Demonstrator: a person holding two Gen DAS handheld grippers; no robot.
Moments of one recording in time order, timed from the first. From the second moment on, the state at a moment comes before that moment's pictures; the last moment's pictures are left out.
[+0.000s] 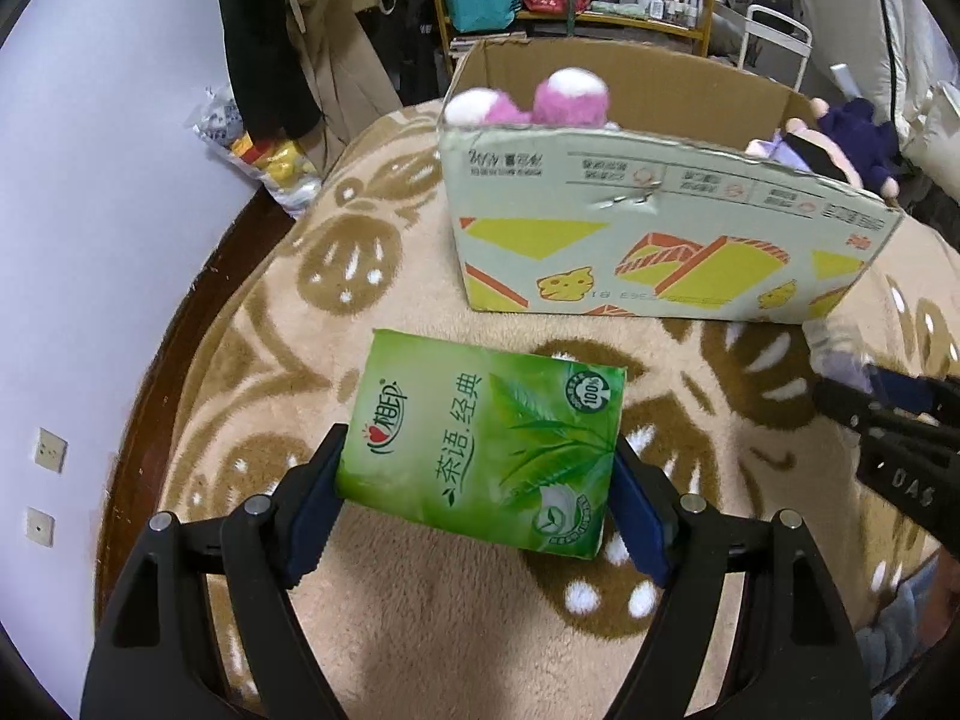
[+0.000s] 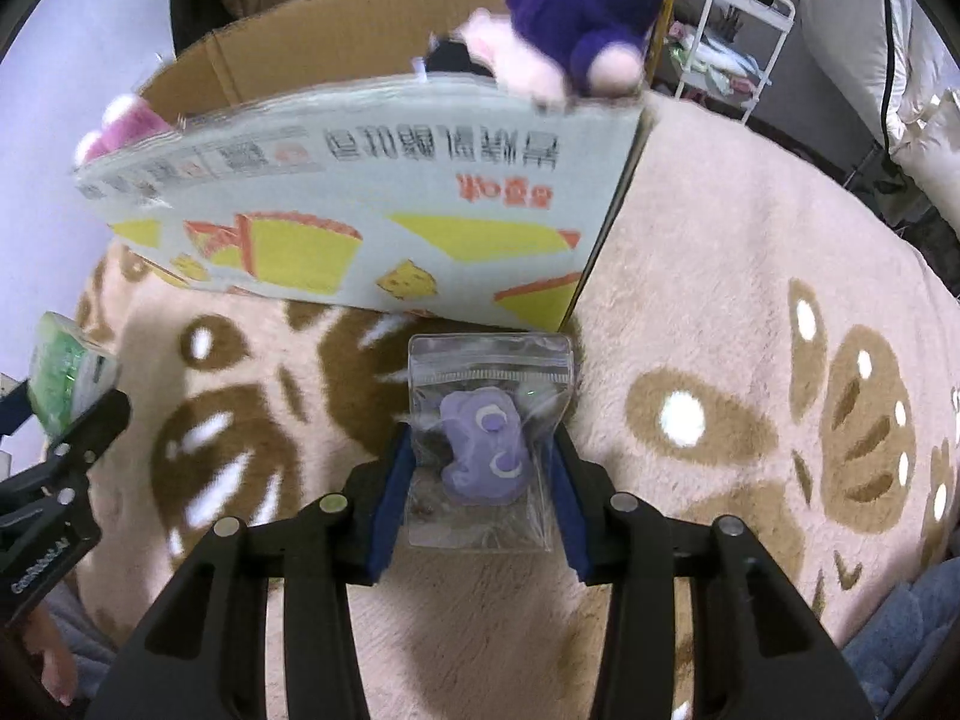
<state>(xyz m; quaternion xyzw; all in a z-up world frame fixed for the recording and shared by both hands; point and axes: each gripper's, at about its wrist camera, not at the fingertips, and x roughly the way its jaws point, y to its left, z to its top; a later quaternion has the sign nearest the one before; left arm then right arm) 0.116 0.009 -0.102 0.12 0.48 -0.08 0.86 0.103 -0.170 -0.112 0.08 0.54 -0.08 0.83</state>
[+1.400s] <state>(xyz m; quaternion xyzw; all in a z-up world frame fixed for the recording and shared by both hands) 0.192 -0.011 0.008 0.07 0.31 -0.09 0.94 0.152 -0.165 0.009 0.08 0.29 -0.05 0.95</state>
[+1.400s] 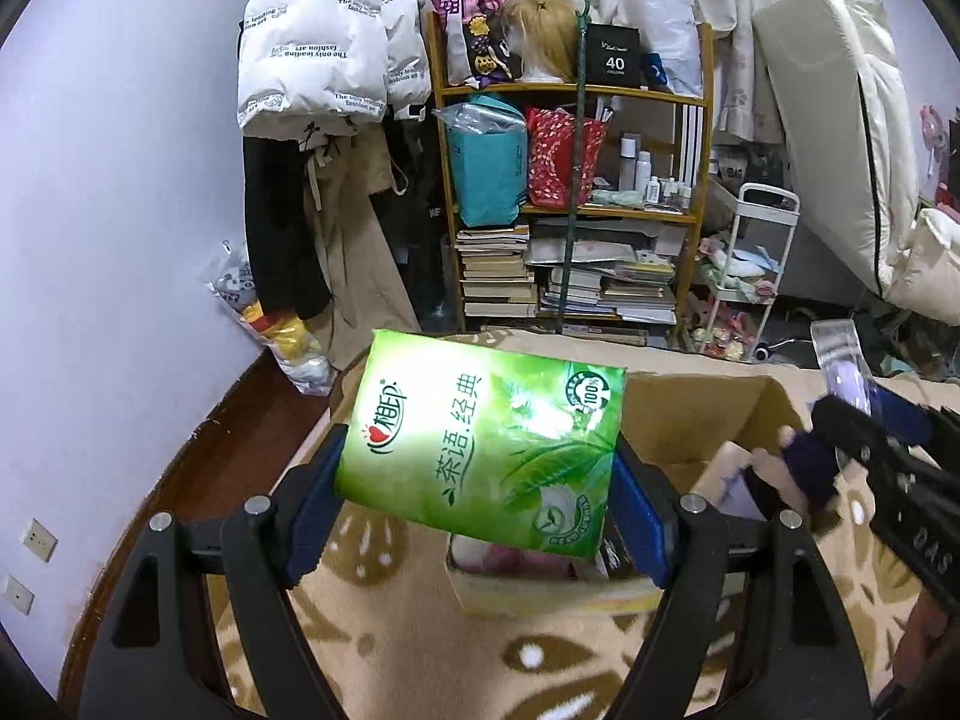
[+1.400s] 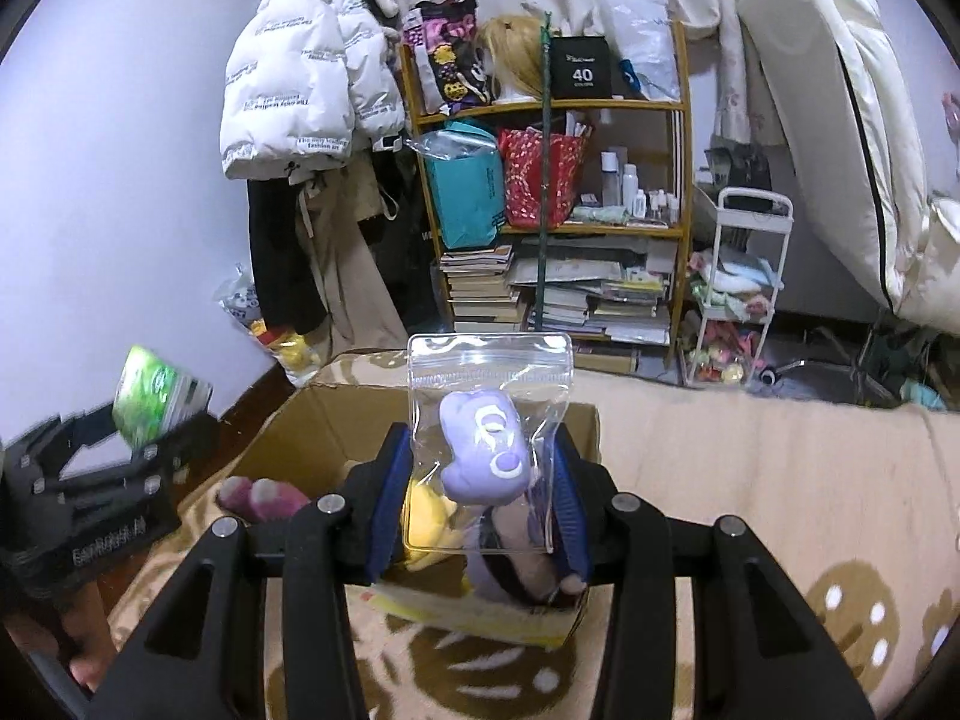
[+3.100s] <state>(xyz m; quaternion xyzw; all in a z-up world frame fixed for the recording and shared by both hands) 0.097 0.007 0.036 0.11 0.28 -0.07 0.95 0.093 -0.154 0.045 0.03 0.27 -0.05 0.96</state>
